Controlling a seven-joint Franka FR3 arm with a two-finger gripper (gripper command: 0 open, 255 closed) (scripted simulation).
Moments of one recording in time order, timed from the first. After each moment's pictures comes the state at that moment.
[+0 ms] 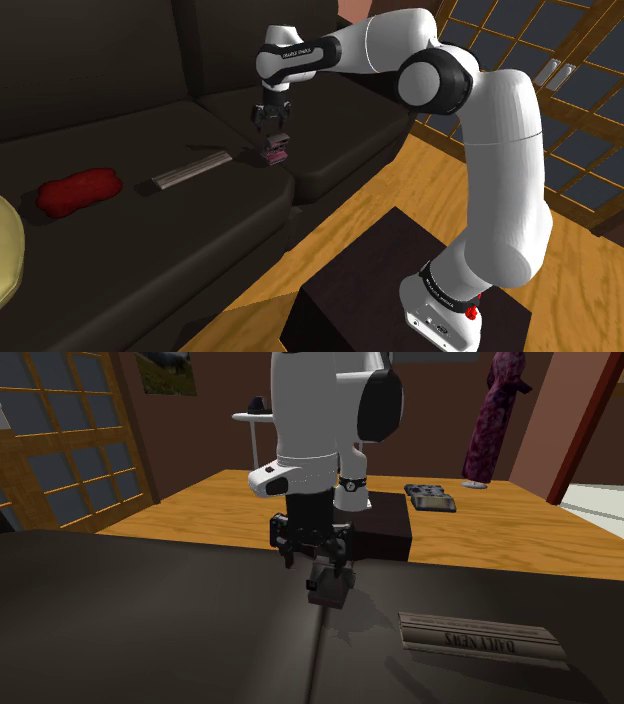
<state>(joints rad) -0.01 0.69 0.03 -1.38 0.01 2.03 0.10</state>
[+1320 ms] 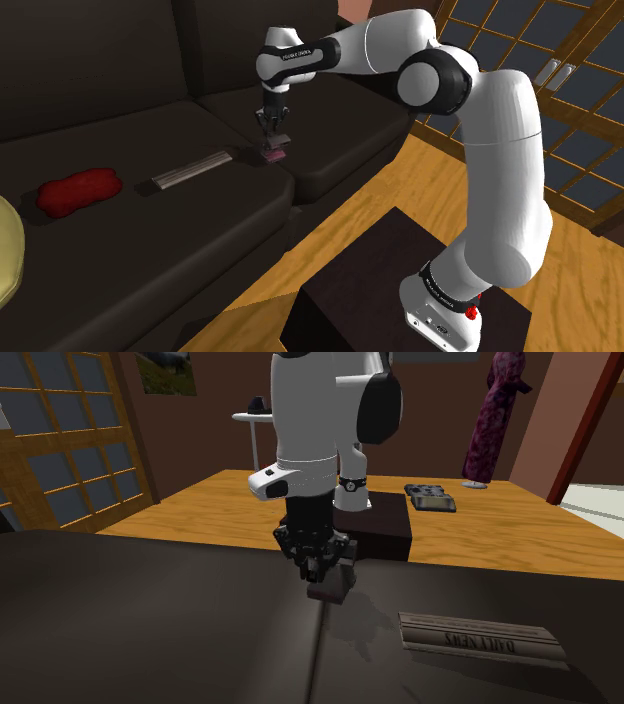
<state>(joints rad) -0.01 0.70 0.03 -1.39 0.01 2.04 0.10</state>
